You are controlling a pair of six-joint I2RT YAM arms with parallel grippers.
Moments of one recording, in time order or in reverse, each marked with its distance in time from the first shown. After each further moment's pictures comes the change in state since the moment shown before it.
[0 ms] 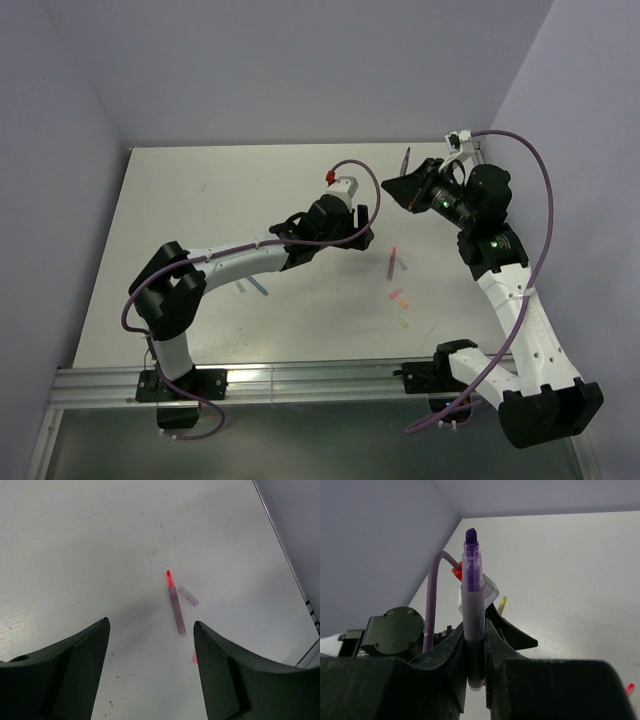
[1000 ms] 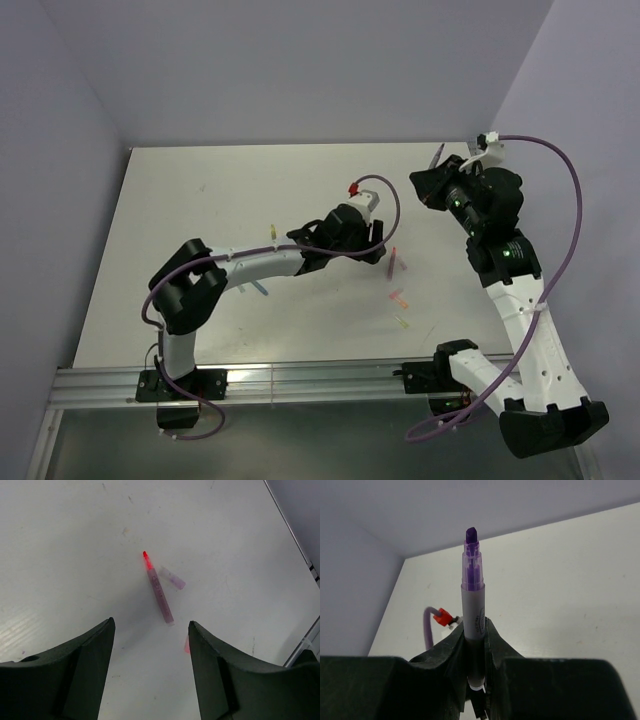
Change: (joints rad) left arm -0.047 0.080 0.031 0.020 0.069 0.043; right arm 0.000 -0.051 0.053 -0.143 0.333 0.004
